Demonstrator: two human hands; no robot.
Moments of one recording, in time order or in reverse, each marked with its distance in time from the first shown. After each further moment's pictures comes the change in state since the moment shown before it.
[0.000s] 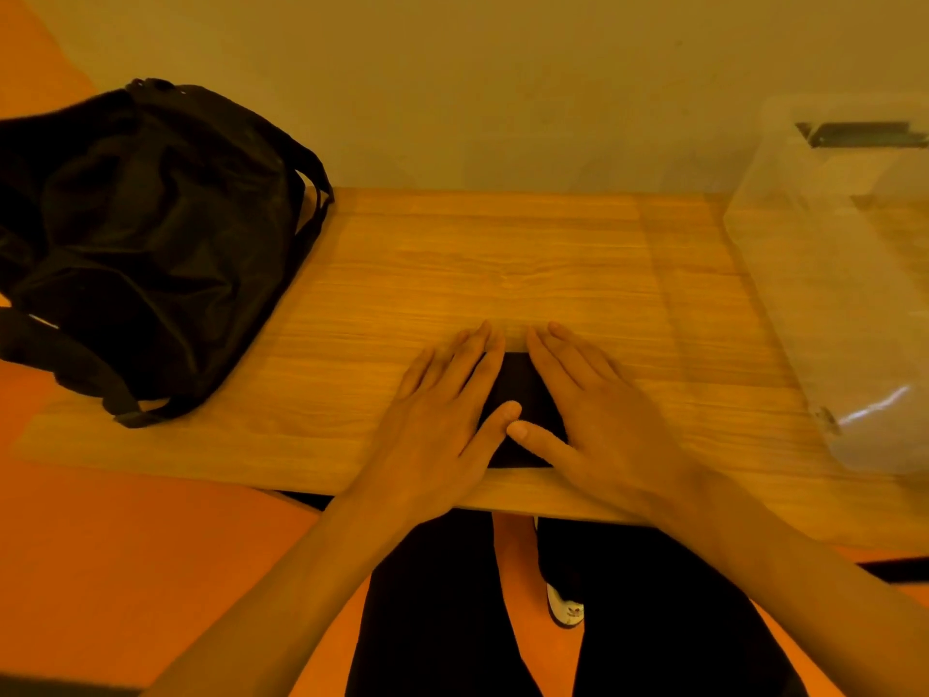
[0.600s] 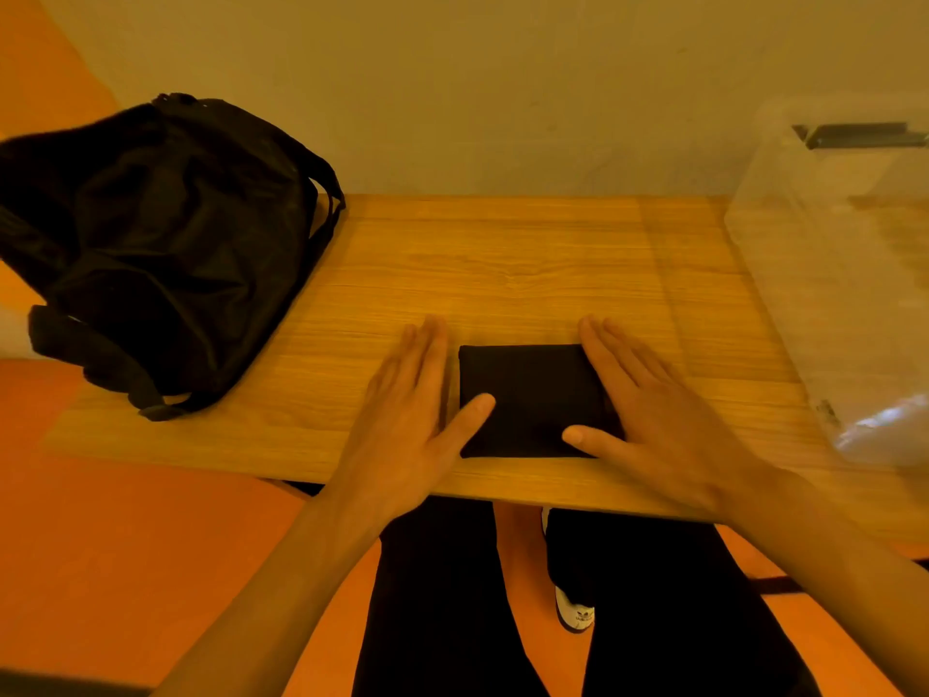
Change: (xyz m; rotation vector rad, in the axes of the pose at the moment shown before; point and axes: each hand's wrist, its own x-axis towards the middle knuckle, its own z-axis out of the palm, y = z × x) left_hand -0.017 -0.014 -0.019 -0.162 0.067 -0.199; right_hand -0.021 0.028 -0.025 0.039 -0.077 0.047
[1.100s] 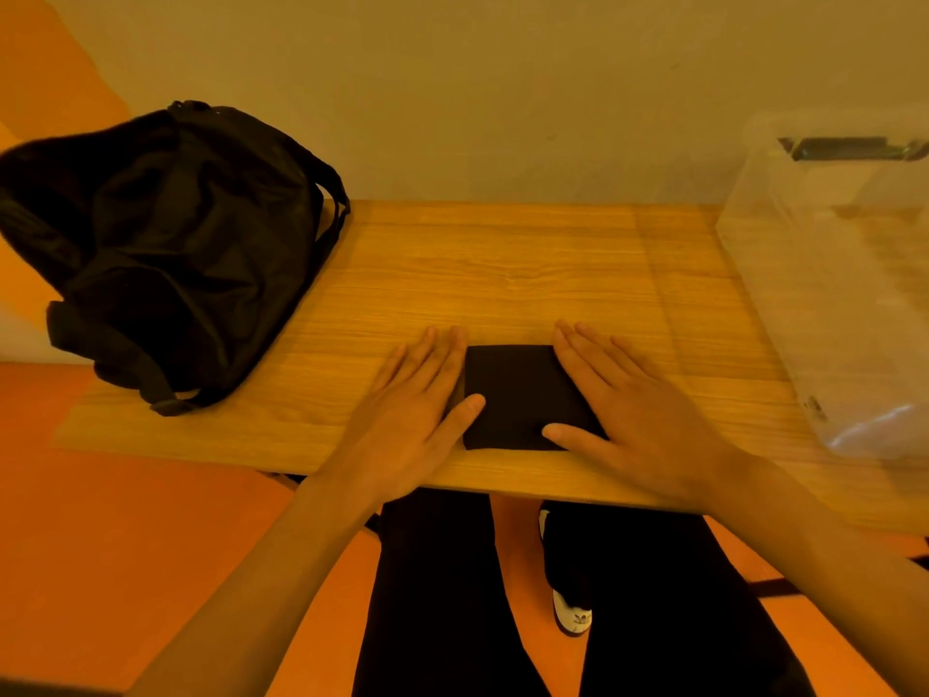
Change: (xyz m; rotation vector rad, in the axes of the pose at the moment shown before) left_hand 0.007 -0.021 0.001 0.233 -0.104 0.167; right_hand 0.006 -0.009 0.006 -0.178 0.004 -0.106
